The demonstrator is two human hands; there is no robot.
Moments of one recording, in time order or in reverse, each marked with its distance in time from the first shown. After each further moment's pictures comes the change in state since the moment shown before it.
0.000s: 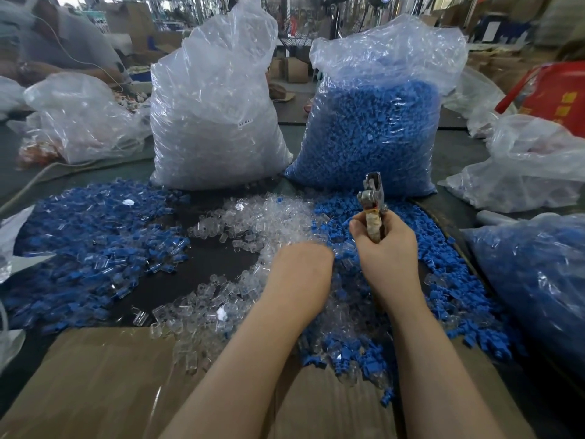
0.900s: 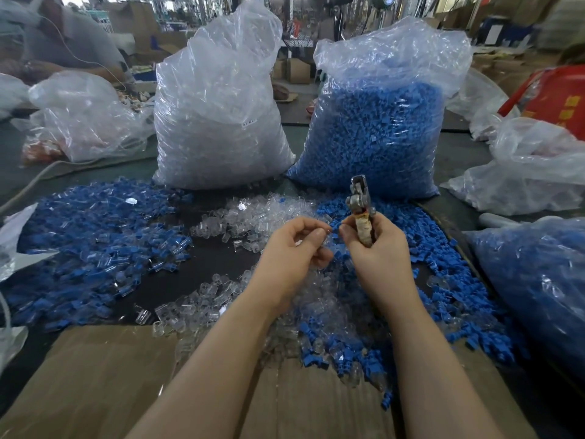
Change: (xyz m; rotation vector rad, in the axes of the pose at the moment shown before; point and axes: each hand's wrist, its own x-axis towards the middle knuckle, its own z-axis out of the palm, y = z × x) left_hand 0.002 -0.019 0.005 -1.505 0.154 -0.345; right_hand -0.006 -0.006 0.003 0.035 -0.120 -0.047
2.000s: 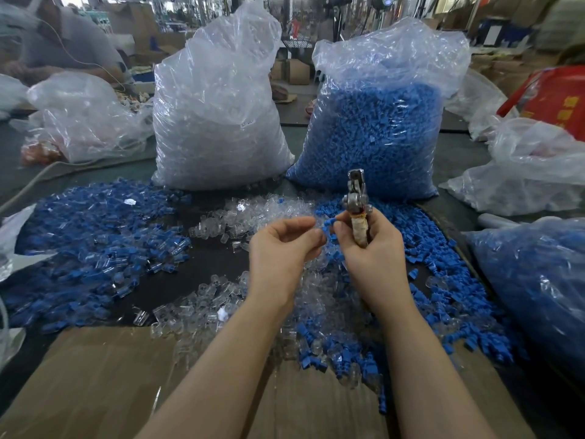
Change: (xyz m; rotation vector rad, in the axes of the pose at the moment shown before) left_hand -0.006 0.005 0.003 -0.227 0.210 0.028; right_hand -0.004 -0.005 0.008 0.123 0.009 -0.106
